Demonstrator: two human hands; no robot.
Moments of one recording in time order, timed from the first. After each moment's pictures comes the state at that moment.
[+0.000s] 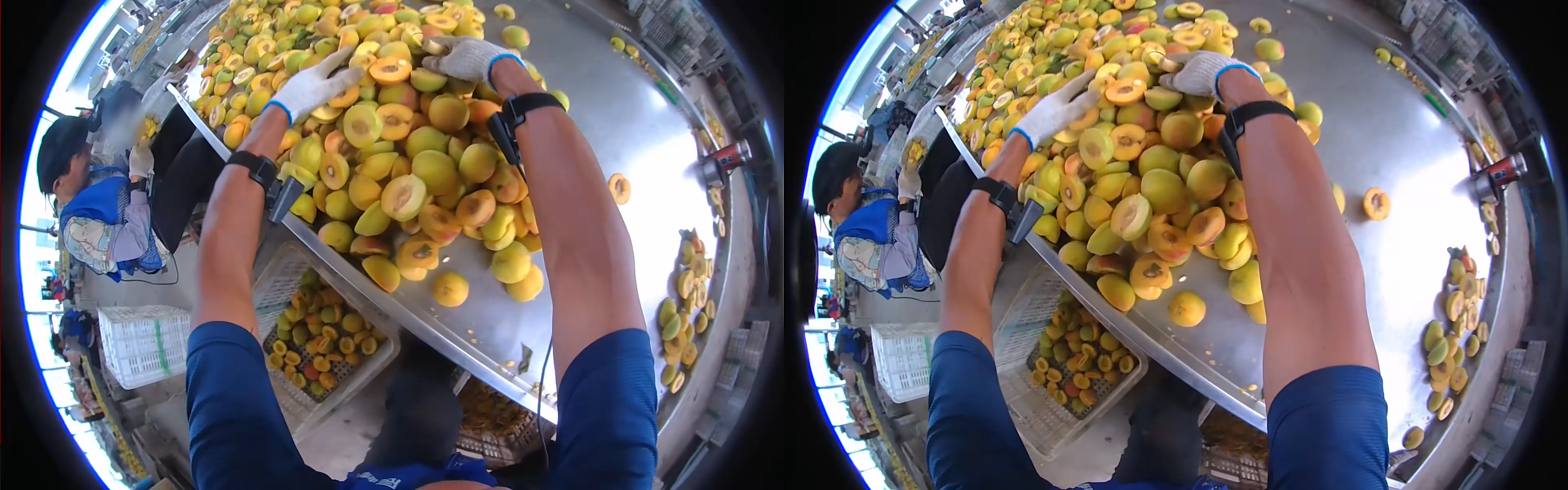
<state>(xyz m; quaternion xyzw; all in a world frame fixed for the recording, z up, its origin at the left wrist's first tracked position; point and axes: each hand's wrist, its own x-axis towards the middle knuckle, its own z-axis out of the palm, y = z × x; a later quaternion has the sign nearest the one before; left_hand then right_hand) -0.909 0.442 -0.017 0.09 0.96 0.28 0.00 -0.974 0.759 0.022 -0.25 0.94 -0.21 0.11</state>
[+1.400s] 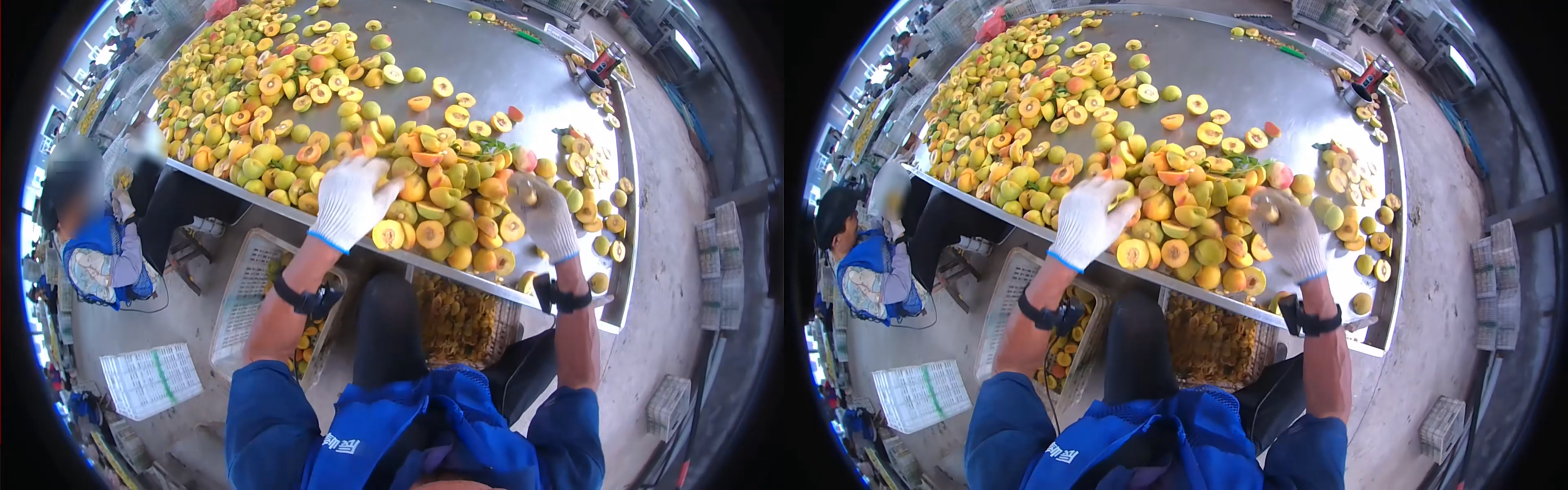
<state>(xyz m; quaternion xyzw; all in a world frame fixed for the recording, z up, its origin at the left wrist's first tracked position) -0.597 0.707 0.083 0.25 0.92 0.23 -0.18 -0.519 1.043 0.100 0.00 0.94 -0.33 -0.12</state>
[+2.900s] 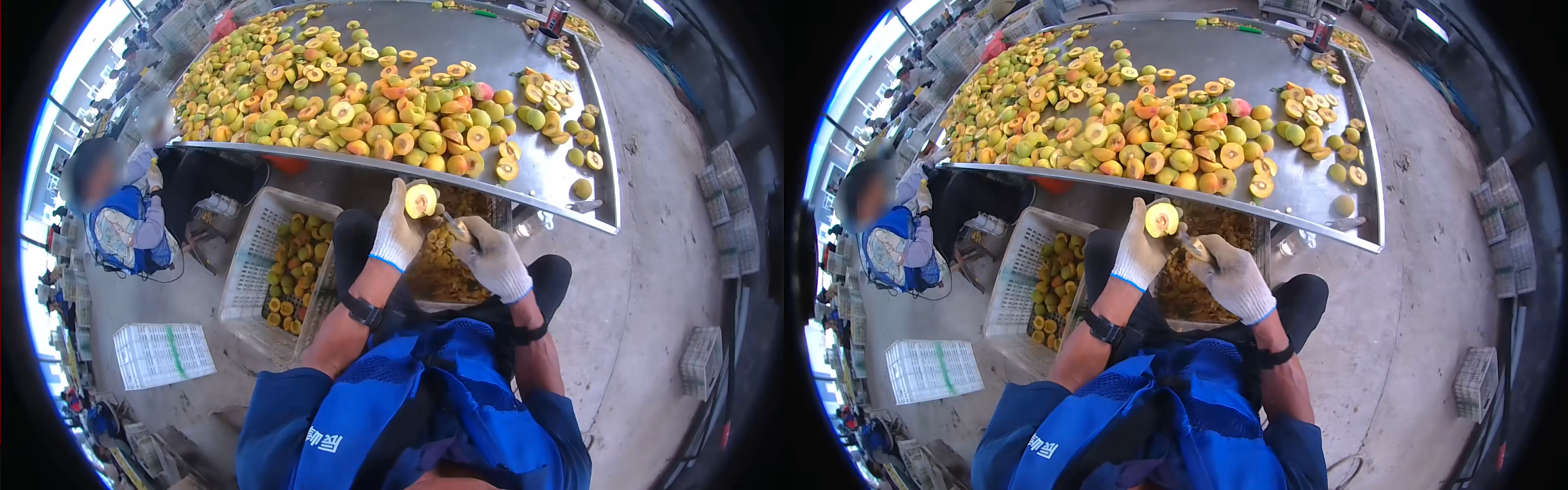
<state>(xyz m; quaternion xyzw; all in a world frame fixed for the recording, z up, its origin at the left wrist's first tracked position) -0.337 0.786 0.015 -0.07 0.29 0.92 0.26 -0.220 0.958 0.091 -0.01 0.86 -0.50 -0.06</state>
